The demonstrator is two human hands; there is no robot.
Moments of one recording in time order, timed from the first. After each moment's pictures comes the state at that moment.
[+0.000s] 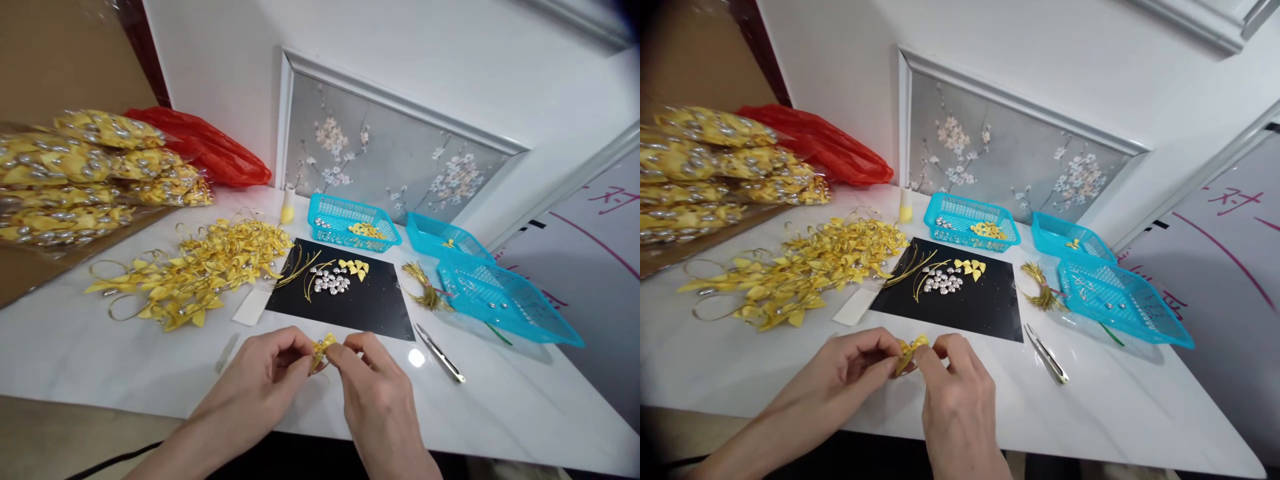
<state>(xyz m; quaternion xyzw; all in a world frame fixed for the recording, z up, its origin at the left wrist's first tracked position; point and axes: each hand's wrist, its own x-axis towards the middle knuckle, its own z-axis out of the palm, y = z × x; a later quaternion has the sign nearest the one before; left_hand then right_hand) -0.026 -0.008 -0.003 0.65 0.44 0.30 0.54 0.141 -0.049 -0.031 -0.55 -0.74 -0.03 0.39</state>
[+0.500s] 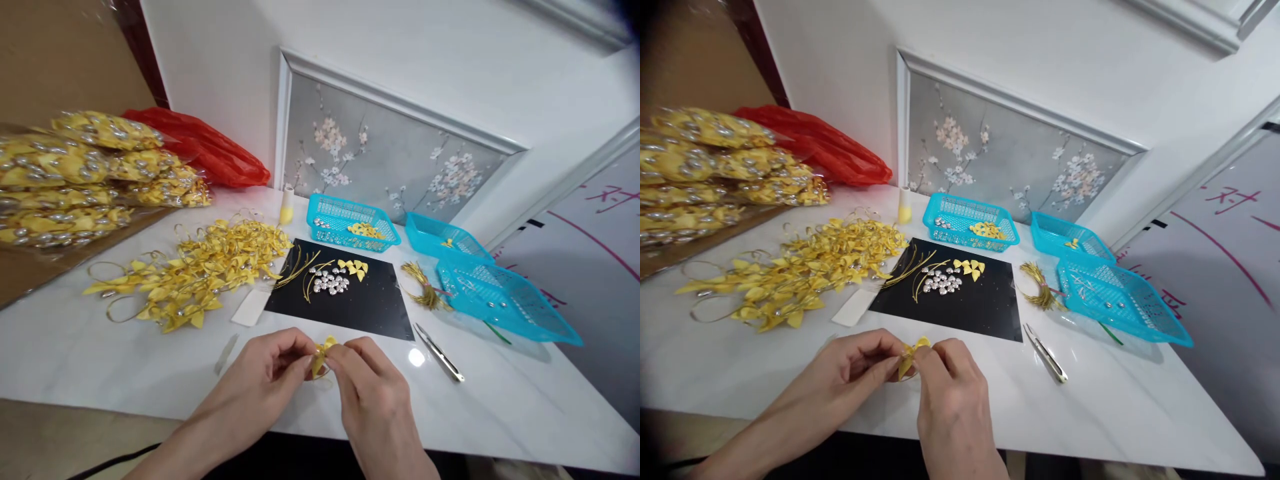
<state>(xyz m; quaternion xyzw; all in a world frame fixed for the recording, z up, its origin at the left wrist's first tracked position) -0.025 -0.007 -0.005 0.63 0.41 0.31 0.58 0.140 -0.052 -0.029 -0.53 -0.74 0.04 0.42</state>
